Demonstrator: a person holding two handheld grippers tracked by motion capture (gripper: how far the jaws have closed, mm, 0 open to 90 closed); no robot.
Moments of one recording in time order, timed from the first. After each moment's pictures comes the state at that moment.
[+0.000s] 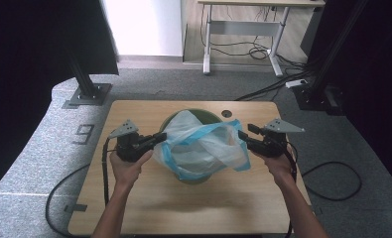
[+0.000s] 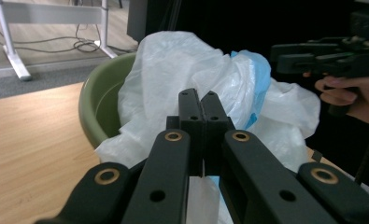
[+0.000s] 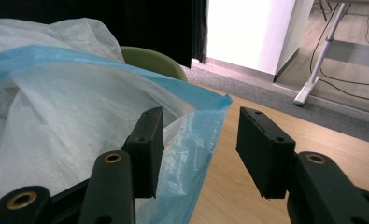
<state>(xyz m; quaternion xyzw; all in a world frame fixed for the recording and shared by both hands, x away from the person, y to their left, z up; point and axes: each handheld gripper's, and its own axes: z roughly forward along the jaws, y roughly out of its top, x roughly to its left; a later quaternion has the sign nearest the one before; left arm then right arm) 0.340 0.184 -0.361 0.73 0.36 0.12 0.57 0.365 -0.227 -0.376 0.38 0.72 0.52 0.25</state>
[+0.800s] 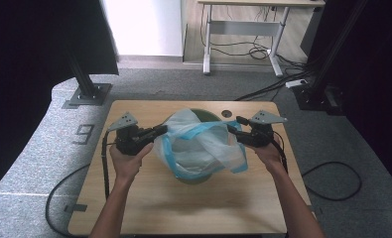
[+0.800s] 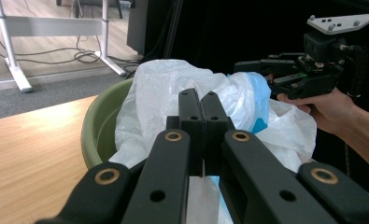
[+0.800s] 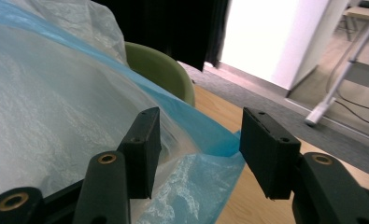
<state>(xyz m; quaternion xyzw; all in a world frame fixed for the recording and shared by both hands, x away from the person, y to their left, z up) 0.350 0.182 -0.346 0.72 0.35 0.13 0.58 0.408 -0.207 -0.387 0.31 0.75 0.52 0.25</state>
